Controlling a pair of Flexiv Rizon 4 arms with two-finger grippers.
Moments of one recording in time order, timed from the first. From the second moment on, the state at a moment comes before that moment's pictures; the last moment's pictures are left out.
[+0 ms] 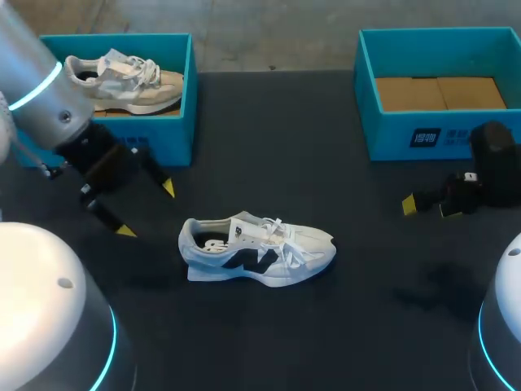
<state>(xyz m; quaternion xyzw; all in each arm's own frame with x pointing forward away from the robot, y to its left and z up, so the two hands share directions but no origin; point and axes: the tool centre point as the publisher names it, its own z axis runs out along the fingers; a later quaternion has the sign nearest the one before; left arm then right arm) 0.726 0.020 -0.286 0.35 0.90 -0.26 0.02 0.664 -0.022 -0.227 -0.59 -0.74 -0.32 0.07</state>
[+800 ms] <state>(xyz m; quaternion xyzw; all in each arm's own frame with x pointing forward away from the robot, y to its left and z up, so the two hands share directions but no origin) 0.730 0.035 -0.344 0.11 0.86 -0.50 -0.03 0.664 -0.022 -0.227 -0.59 -0.74 -0.32 0.07</state>
